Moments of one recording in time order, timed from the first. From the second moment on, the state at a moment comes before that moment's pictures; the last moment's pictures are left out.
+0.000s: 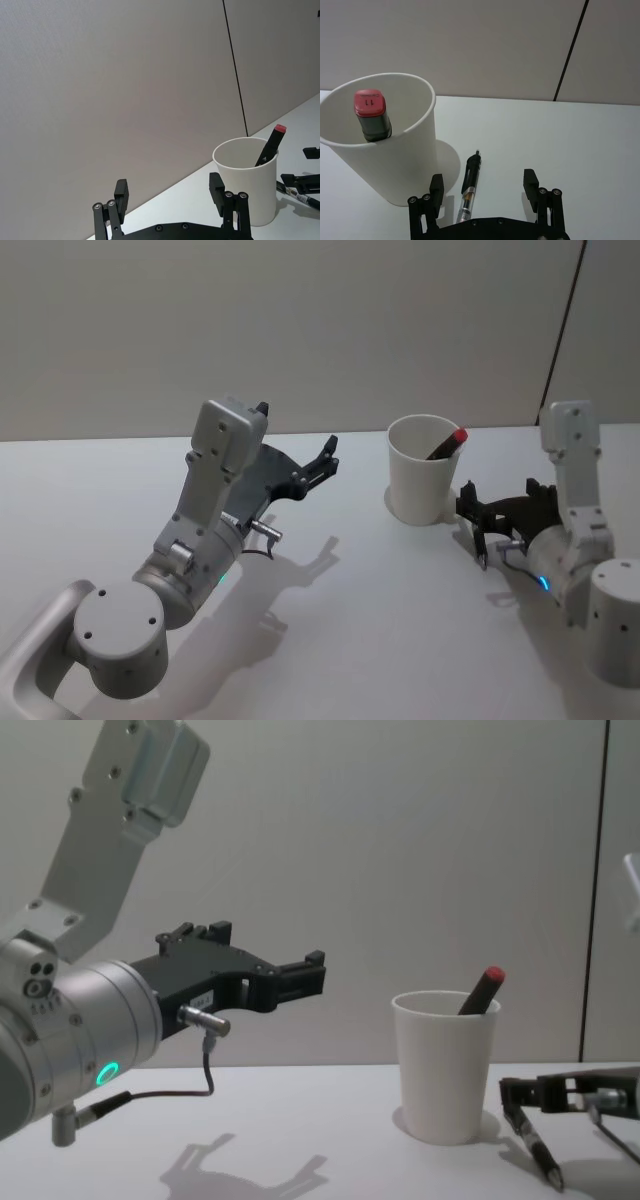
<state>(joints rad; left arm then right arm) -0.24 0.38 0.45 -1.63 -0.20 0.01 -0.01 0.20 0.11 -0.26 -1.53 0.17 0.47 -0.12</state>
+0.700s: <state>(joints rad) -0.24 0.38 0.45 -1.63 -0.20 0.01 -0.01 0.24 0.07 -0.27 -1.50 0.14 0.51 -0.14</state>
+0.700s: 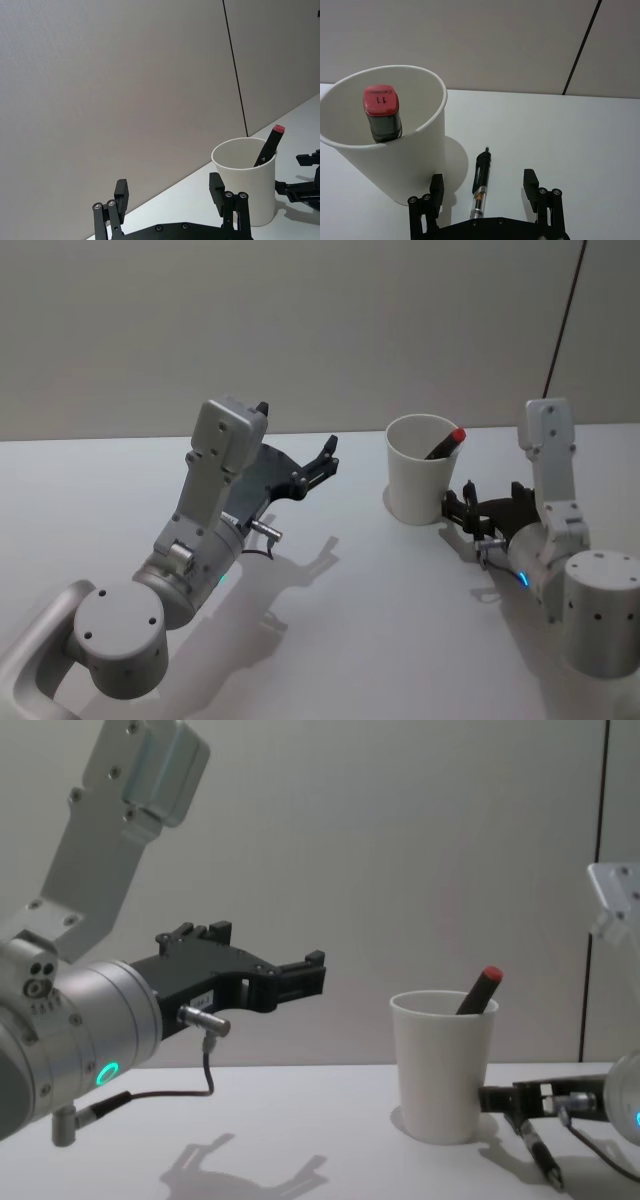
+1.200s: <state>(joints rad) -0.24 0.38 0.45 -1.63 -0.20 0.01 -0.01 0.25 0.05 -0.27 -1.47 0.14 0.52 -0.15</state>
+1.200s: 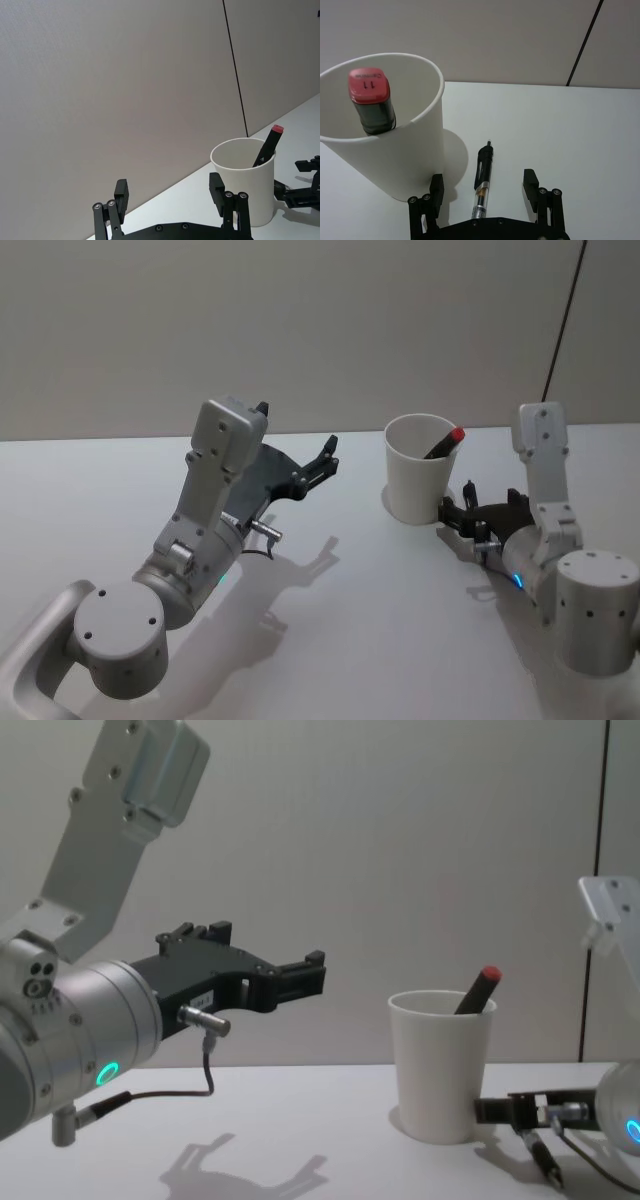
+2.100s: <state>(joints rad) -0.24 0.38 0.45 -1.63 -0.20 0.01 -0.01 0.26 0.03 -0.25 -1.42 0.15 0.53 -0.15</state>
